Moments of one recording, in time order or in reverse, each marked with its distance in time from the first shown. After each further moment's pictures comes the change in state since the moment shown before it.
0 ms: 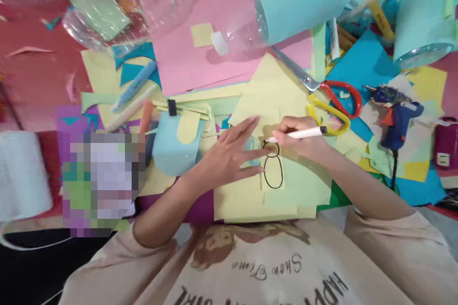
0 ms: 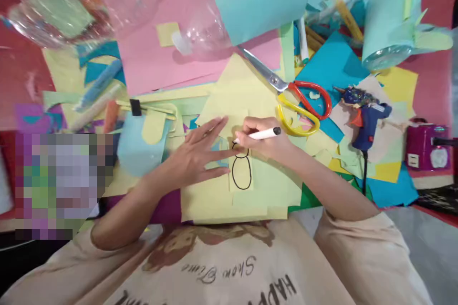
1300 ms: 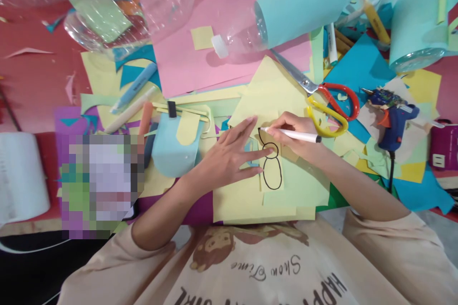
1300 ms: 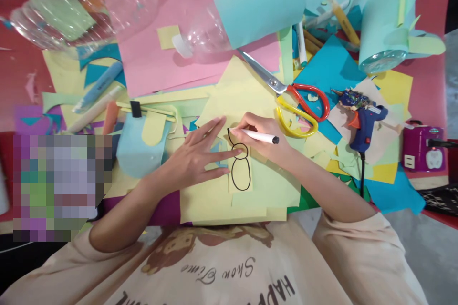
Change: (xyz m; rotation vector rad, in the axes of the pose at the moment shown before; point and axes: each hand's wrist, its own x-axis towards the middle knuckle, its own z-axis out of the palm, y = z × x) left_hand -0.002 -0.003 0.008 0.034 0.066 -0.007; right_hand 0.002 -0.006 0.004 -0.032 0.042 0.068
